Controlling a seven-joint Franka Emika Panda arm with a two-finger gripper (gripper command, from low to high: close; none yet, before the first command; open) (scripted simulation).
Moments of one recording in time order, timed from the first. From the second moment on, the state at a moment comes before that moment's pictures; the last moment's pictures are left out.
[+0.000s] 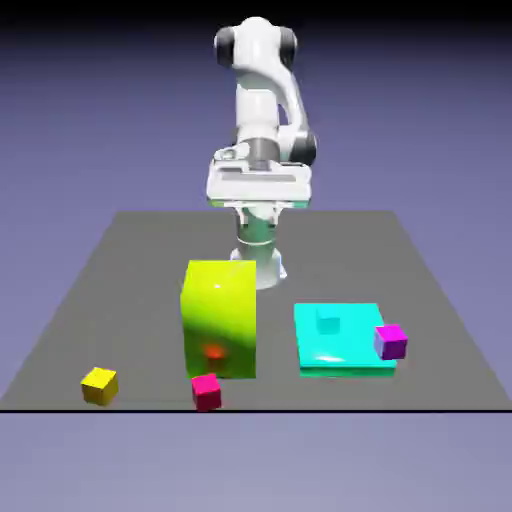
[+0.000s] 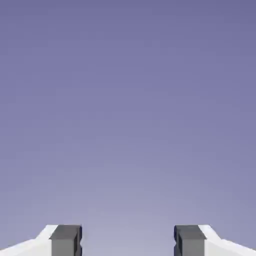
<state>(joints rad) 0.05 -0.58 -0.04 -2.78 0.00 3.01 0.70</state>
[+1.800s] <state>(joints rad) 1.75 -1.10 -2.00 -1.61 0.11 1.75 -1.15</state>
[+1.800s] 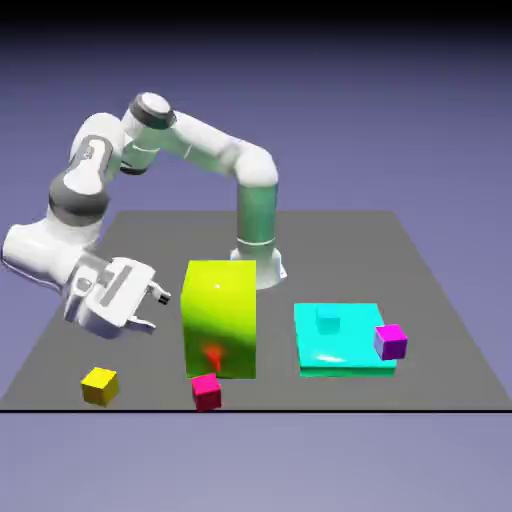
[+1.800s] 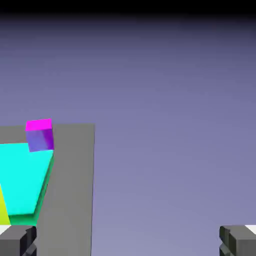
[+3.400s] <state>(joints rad) 2.88 -0.70 -2.56 -1.89 0.63 1.73 -1.64</state>
